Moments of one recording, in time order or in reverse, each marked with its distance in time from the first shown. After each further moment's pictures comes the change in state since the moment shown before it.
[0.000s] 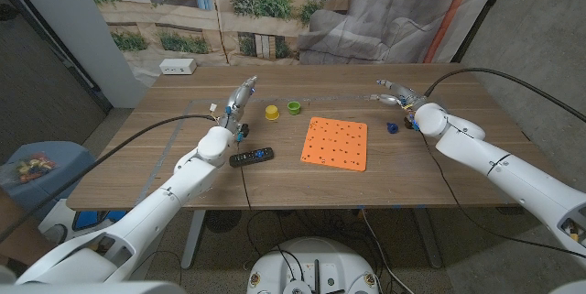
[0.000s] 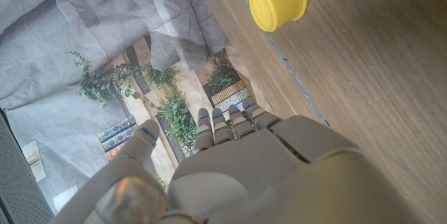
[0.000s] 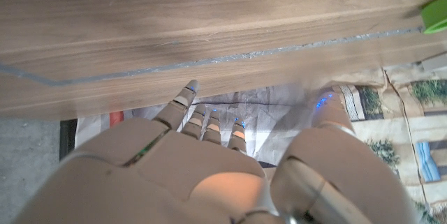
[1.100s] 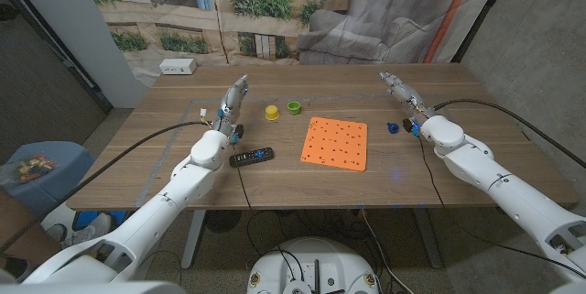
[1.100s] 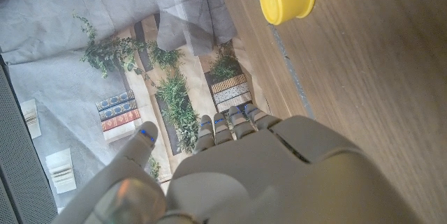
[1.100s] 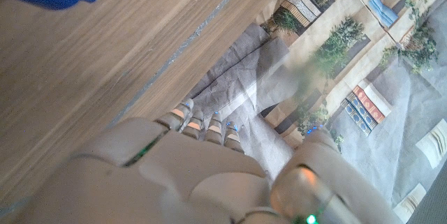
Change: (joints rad) left arm 0.042 -0.022 -0.047 0.035 -0.130 -0.104 -0.061; left_hand -0.034 -0.012 -0.019 0.047 0.000 -0.104 0.018 -0.013 0.000 -0.062 0.011 -0.011 0.000 -0.027 -0.002 0.000 0.007 -0.074 0.002 -0.018 0.003; right arm -0.094 0.123 0.152 0.220 0.482 0.482 -0.006; right_hand -0.247 0.073 -0.060 0.101 0.000 -0.057 0.083 -0.009 -0.007 0.010 -0.033 -0.003 -0.014 -0.055 -0.011 -0.006 -0.023 -0.245 -0.005 -0.008 0.003
